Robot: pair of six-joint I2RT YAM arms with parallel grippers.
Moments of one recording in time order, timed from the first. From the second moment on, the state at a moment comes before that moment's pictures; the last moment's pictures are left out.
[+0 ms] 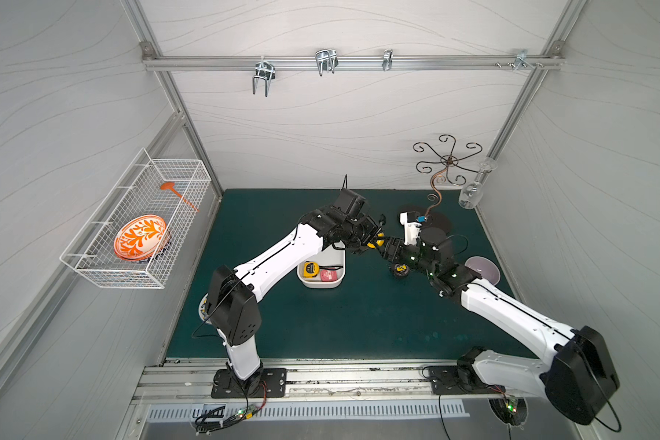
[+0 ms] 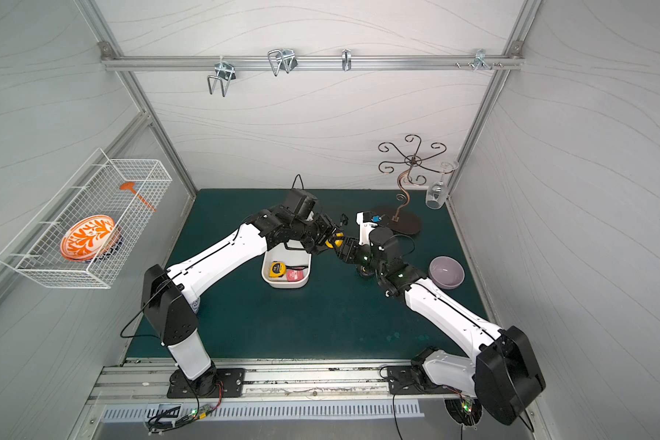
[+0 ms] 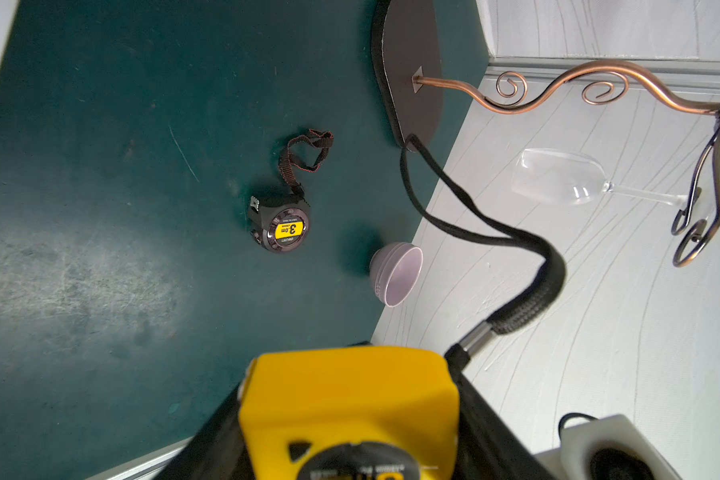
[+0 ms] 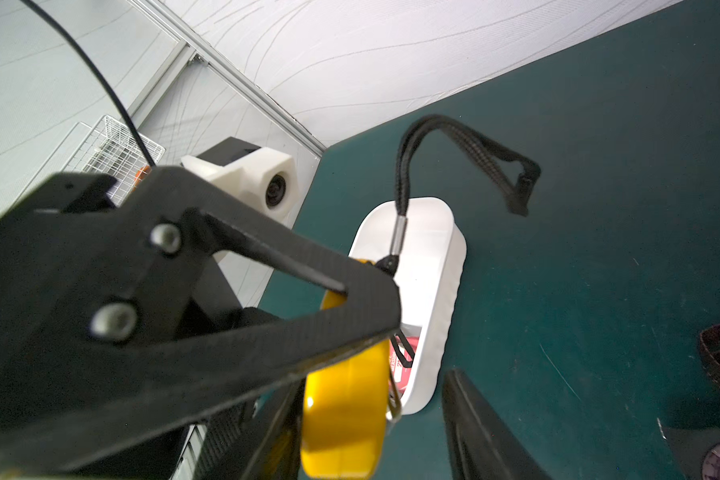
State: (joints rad) left arm -0.71 1.77 1.65 -0.66 0.29 -1.39; right arm 0.63 1.19 0.78 0.09 -0.21 0.67
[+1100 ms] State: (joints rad) left arm -0.56 1.59 1.59 -0.76 0.17 -1.09; right arm 0.64 1.19 0.68 0.10 -0.19 0.75
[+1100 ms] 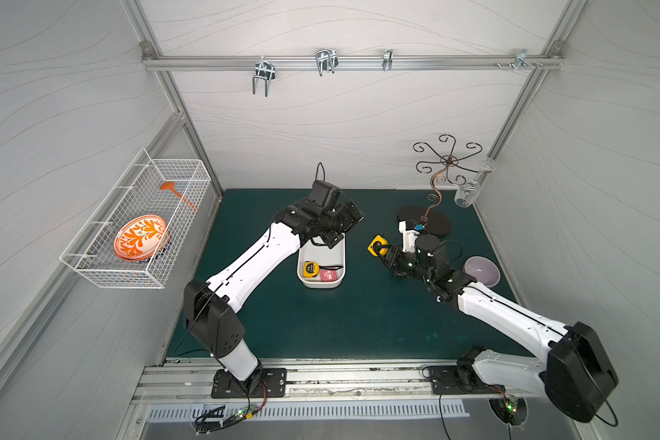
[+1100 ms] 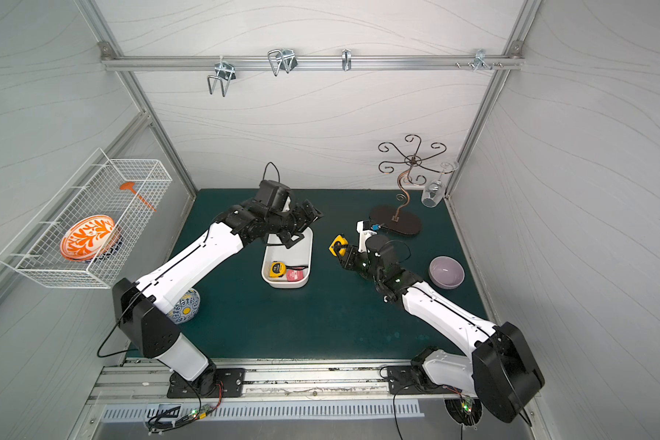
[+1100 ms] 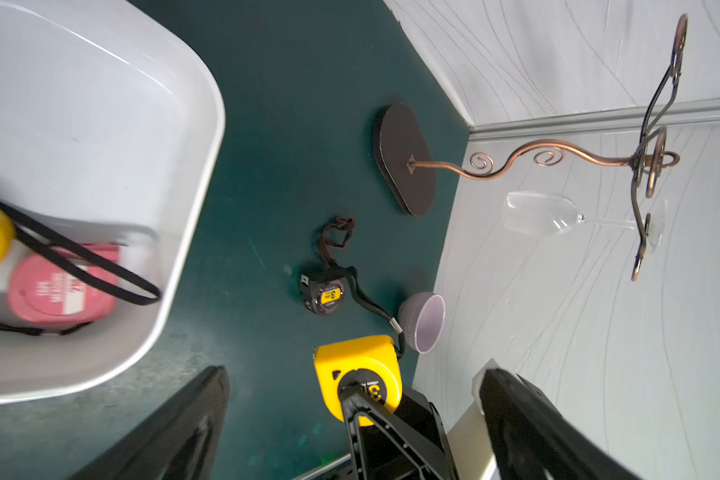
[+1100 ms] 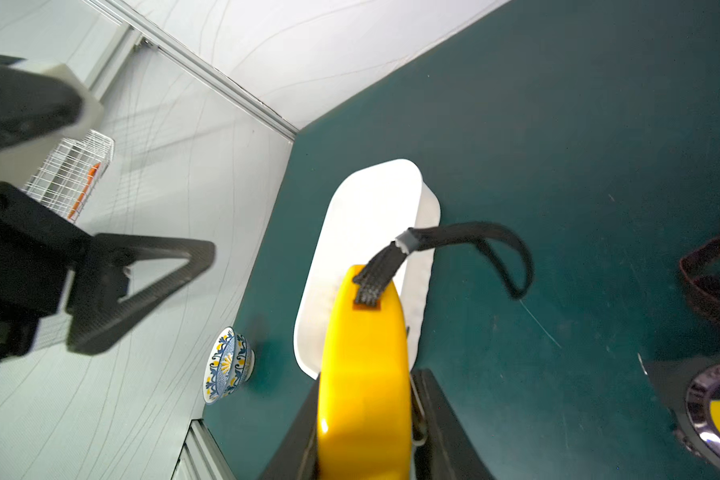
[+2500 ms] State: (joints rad) left arm -0.49 1.47 1.43 -0.84 0.09 -0.84; right arm 0.76 1.52 0.50 0.30 -0.25 1.05
